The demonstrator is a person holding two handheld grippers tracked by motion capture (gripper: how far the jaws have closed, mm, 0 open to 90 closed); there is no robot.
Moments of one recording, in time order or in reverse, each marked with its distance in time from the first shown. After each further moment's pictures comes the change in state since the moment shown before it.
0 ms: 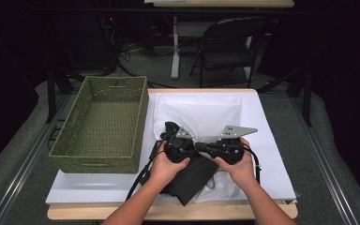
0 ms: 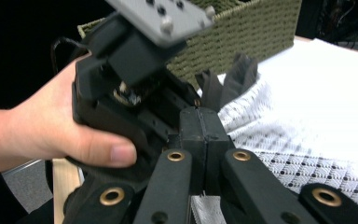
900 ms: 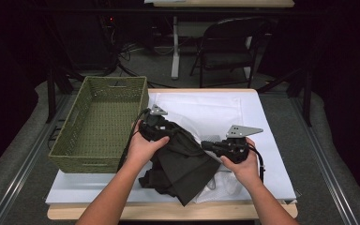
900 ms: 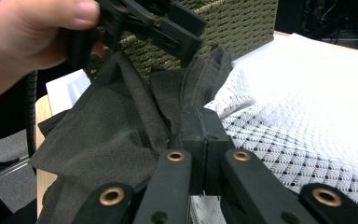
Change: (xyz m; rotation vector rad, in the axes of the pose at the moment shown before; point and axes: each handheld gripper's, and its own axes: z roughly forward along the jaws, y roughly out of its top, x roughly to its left) left arm 0.058 0.025 -0.061 -0.047 0.198 -0.036; right arm -0.012 -0.006 -0.010 -0.003 -0.044 0.011
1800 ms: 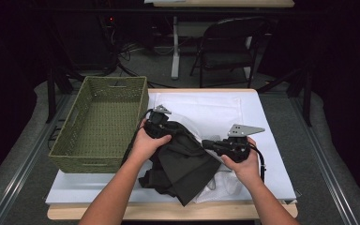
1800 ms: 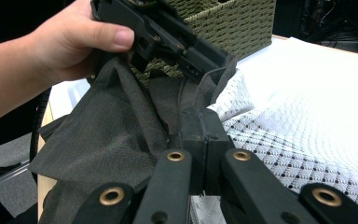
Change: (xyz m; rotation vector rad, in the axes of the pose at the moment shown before) left arm 0.014 -0.004 0.030 0.039 -0.185 0.002; right arm -0.003 0.001 -0.002 -0.014 0.002 0.008
